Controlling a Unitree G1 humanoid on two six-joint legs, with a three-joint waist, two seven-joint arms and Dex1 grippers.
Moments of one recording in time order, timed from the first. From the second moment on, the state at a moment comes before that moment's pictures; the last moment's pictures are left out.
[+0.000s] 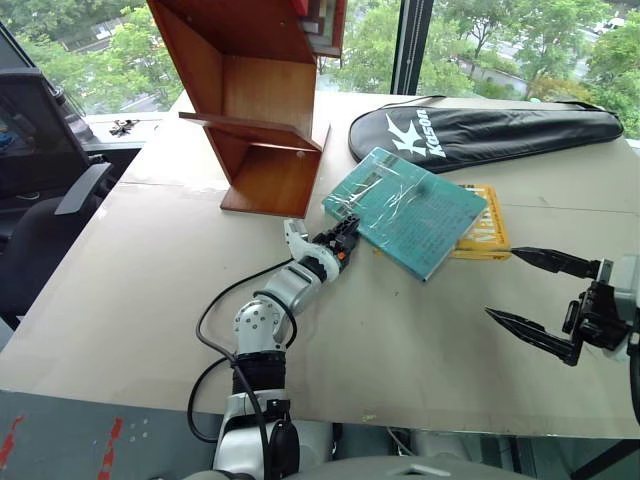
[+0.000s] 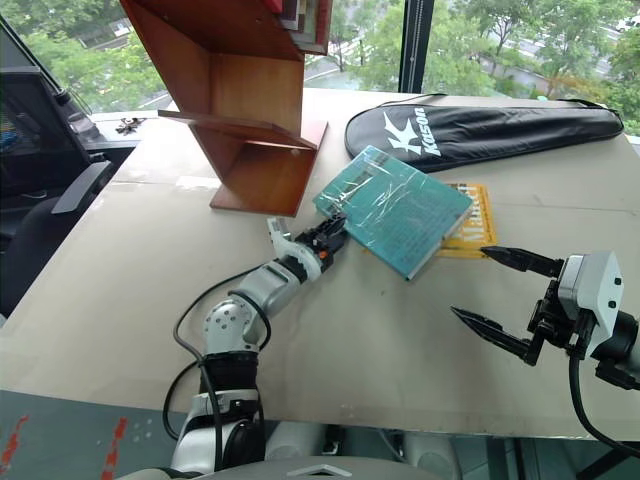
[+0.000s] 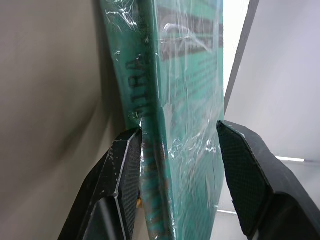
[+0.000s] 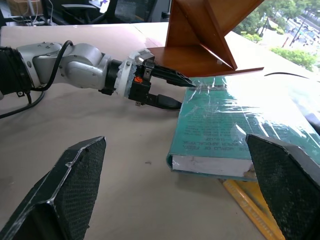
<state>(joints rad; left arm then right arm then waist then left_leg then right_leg) -0.39 -0.08 0.24 0.13 -1.44 0.72 0.22 0.27 -0.75 -0.52 -0.69 0.71 0.39 0.99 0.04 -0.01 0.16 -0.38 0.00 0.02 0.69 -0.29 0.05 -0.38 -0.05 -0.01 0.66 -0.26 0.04</state>
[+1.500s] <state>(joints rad) -0.71 0.05 0.30 0.54 -1.28 0.95 0.03 0.37 -0.73 -0.49 -0.78 0.70 0.36 0.86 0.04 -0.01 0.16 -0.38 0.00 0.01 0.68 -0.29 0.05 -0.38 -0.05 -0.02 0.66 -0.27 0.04</state>
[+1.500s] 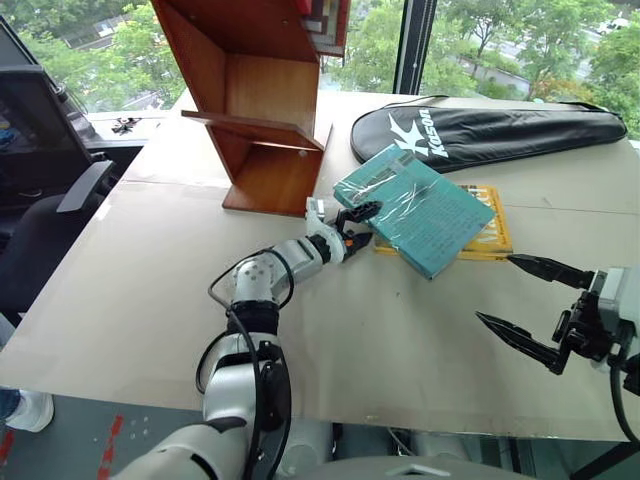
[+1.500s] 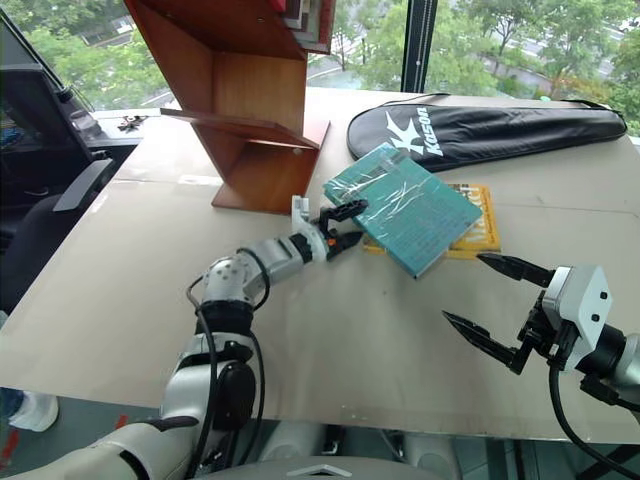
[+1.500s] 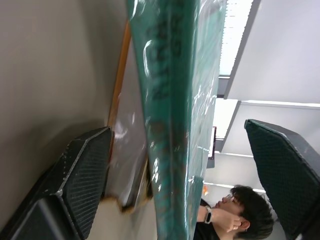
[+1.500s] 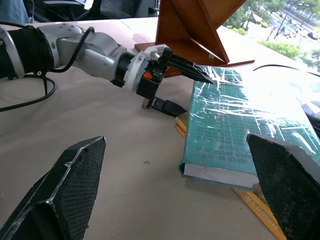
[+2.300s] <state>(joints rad) -0.60 0.08 0.40 0.21 -1.21 1.14 -0.18 0.36 -0.73 -0.49 -0.73 0.70 0.34 0.84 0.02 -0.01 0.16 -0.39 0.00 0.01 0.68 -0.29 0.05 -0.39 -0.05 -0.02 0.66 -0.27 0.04</state>
